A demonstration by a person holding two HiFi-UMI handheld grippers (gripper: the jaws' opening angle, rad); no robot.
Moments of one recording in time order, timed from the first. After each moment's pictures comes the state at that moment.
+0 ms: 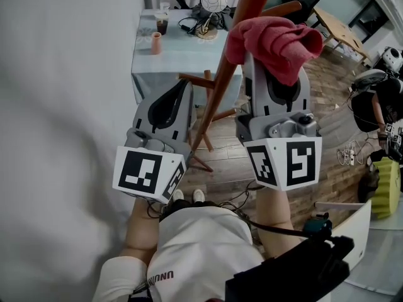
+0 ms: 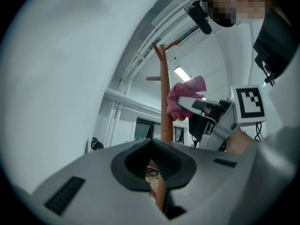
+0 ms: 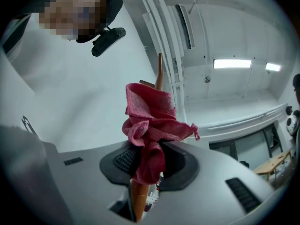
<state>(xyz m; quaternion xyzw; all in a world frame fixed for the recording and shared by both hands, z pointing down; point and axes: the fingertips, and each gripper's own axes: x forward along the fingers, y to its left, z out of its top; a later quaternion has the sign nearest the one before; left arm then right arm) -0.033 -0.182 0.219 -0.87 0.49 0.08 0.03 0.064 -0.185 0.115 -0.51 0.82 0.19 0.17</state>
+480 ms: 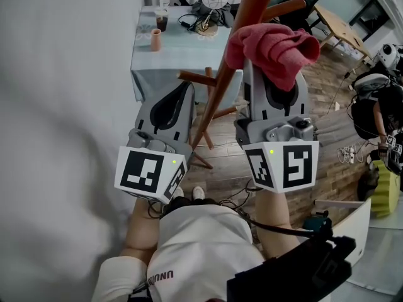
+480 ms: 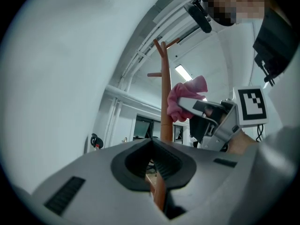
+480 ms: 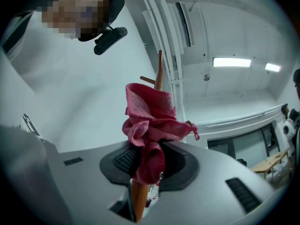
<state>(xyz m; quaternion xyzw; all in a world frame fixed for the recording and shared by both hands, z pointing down) -0.031 -0.180 0.231 -0.87 0.49 0.07 0.01 0.064 -0.184 0.130 -0.52 0.82 0.18 0.16</state>
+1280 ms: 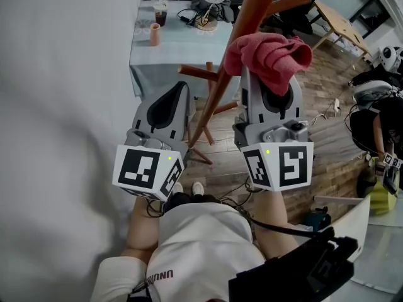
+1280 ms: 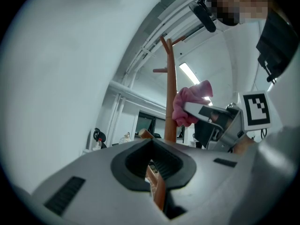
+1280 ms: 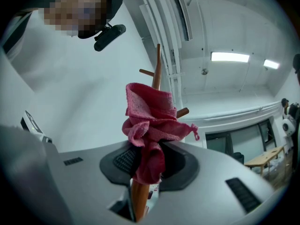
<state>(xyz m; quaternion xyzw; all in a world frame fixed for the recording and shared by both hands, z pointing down) -0.040 -0.182 0.252 -0.86 0.50 0.07 -0.02 0.066 -0.185 0.161 -0.53 0.82 0.15 0.13</state>
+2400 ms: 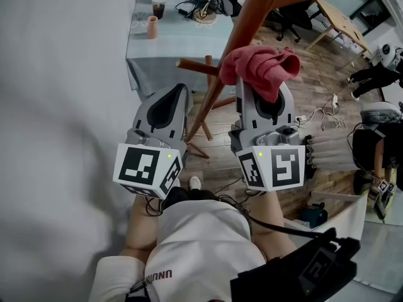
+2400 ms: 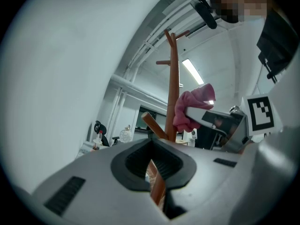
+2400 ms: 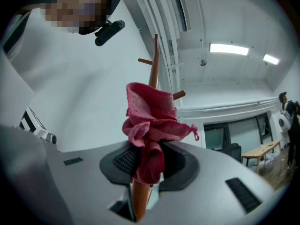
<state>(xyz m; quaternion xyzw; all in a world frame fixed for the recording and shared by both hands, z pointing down) -0.040 -0.181 0.280 -0.86 0.50 0.05 -0.05 0.066 -0.185 0.202 -0.54 0.83 0.11 0.10</state>
